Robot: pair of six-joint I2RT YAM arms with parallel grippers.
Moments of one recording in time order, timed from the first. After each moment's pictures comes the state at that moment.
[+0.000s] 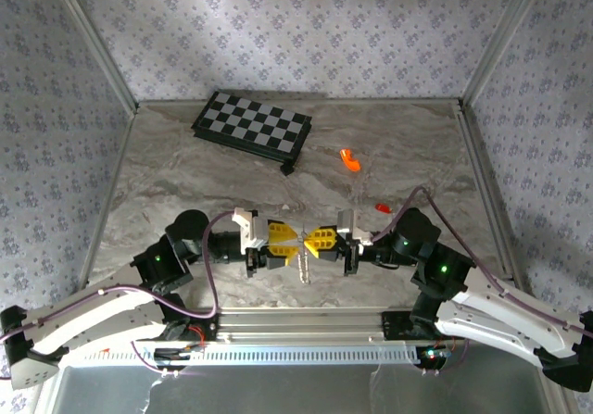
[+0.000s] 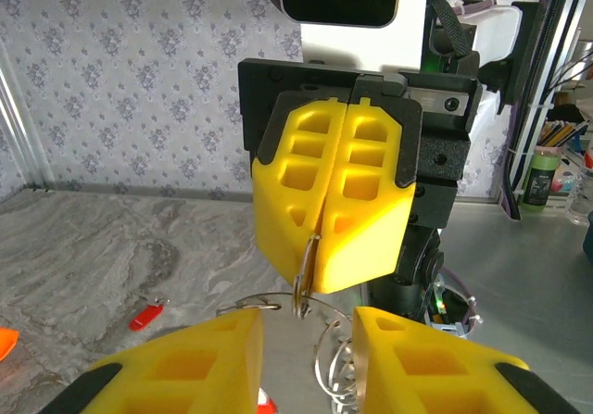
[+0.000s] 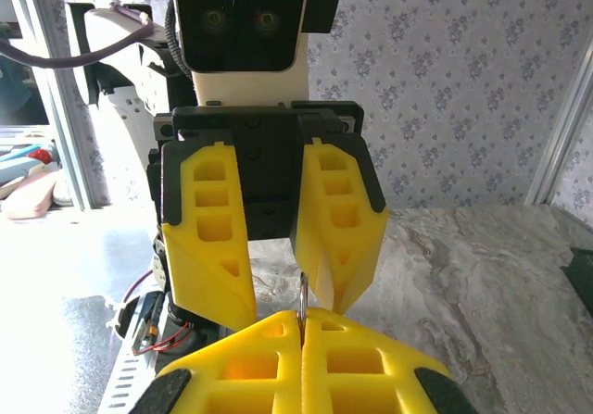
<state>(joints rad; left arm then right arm) -1.04 0.73 0.66 0.05 0.45 -0.01 1.00 0.68 0.65 0.02 -0.44 -0.07</state>
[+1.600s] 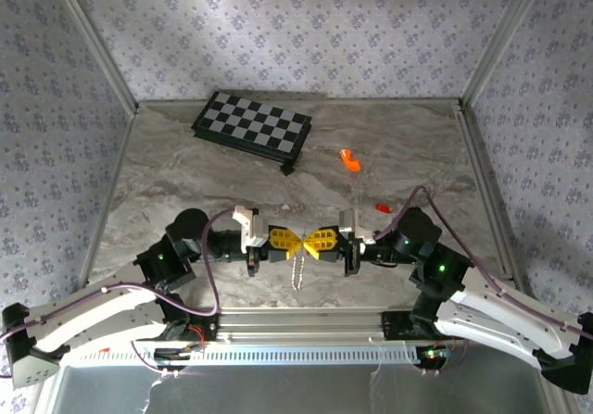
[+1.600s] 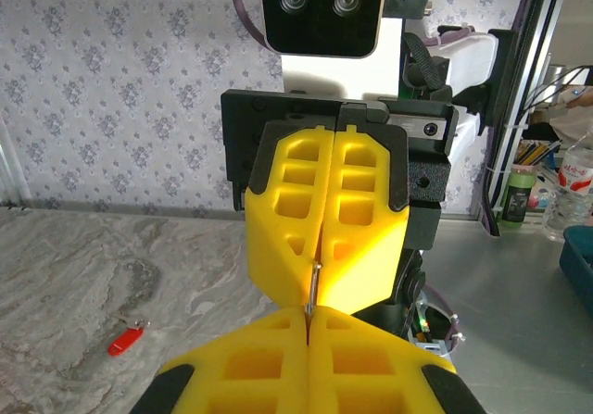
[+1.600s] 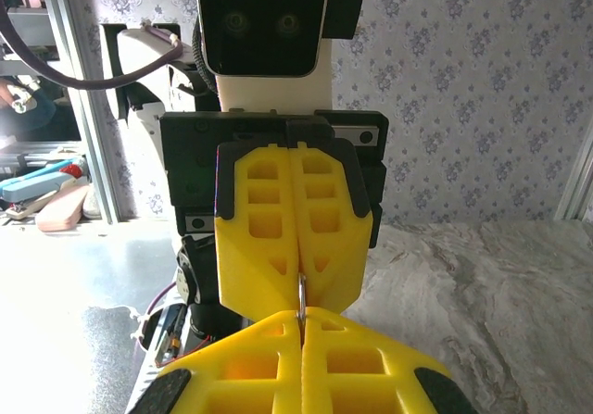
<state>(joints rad) -1.04 0.75 0.66 0.11 0.49 -0.05 0.98 0.68 0.63 0.09 -0.51 -0.03</state>
